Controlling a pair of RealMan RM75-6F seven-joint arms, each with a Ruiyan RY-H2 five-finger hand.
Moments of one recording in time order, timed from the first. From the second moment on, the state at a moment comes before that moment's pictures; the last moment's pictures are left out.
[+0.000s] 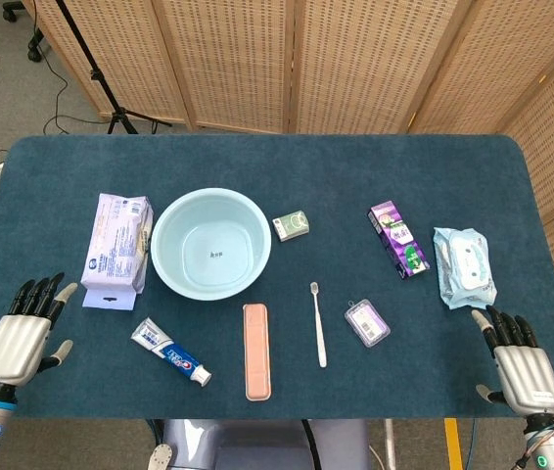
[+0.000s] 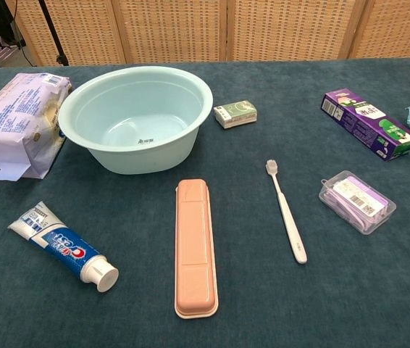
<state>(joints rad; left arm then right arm) -0.15 -1.14 0.01 -1.77 1.50 1.39 0.30 0.08 -1.04 -0.03 -1.87 -1.40 1.34 -0.32</state>
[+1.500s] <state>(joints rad) -0.43 -1.10 0.02 -1.97 1.24 0.93 0.59 0.06 -1.00 -0.02 -1.88 -1.43 1.38 -0.24</state>
